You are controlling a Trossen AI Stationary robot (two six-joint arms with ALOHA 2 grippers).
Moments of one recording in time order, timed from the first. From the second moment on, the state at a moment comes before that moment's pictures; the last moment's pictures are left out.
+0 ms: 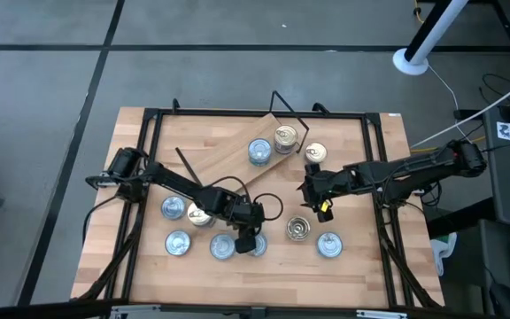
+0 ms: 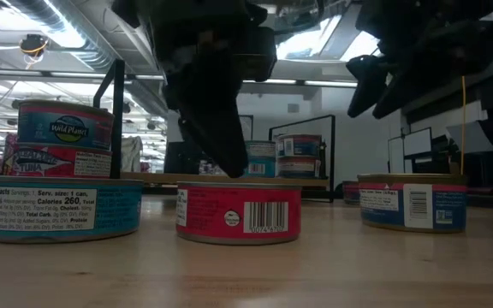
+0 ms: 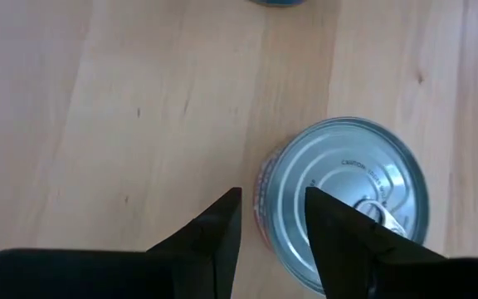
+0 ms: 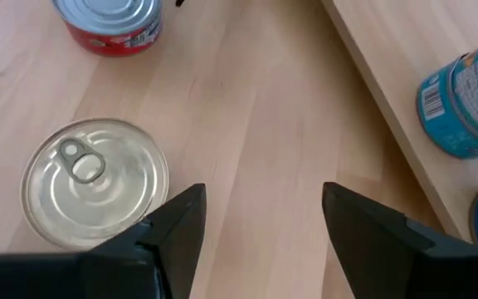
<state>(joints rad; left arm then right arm) -0.24 1.91 1.26 -0.41 0.00 -0.47 0.14 1.23 0.81 -0.44 0.09 -0.21</state>
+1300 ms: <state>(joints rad) -0.21 1.97 1.26 -0.39 0.08 -0.47 0.14 1.23 0.81 -0.41 0.09 -0.21</state>
